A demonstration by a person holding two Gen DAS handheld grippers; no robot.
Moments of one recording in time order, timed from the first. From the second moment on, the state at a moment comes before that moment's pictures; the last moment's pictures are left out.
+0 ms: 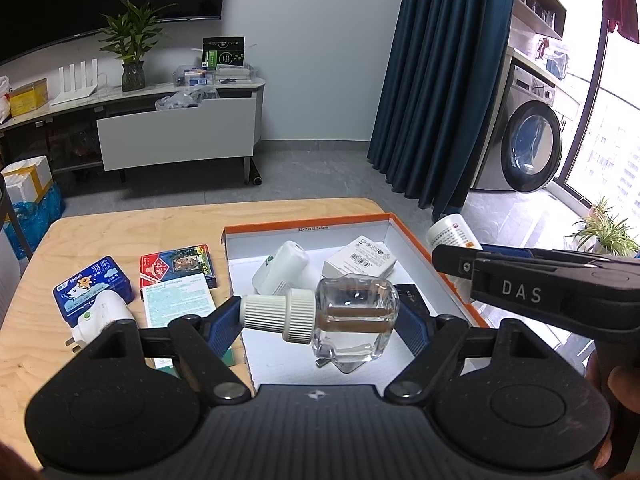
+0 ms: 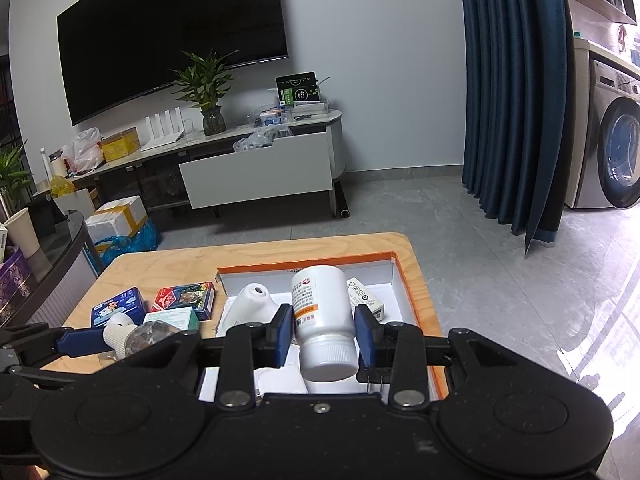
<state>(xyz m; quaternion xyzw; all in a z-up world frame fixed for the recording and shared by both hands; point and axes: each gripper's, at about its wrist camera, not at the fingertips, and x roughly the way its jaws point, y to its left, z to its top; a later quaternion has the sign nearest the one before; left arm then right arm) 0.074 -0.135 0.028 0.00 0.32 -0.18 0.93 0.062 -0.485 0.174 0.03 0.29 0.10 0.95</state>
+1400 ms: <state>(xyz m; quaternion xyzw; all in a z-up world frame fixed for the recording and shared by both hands) 0.106 -0.157 -0.002 0.01 0.35 -0.20 0.91 0.128 -0.493 0.140 0.02 0.34 0.10 0.94</state>
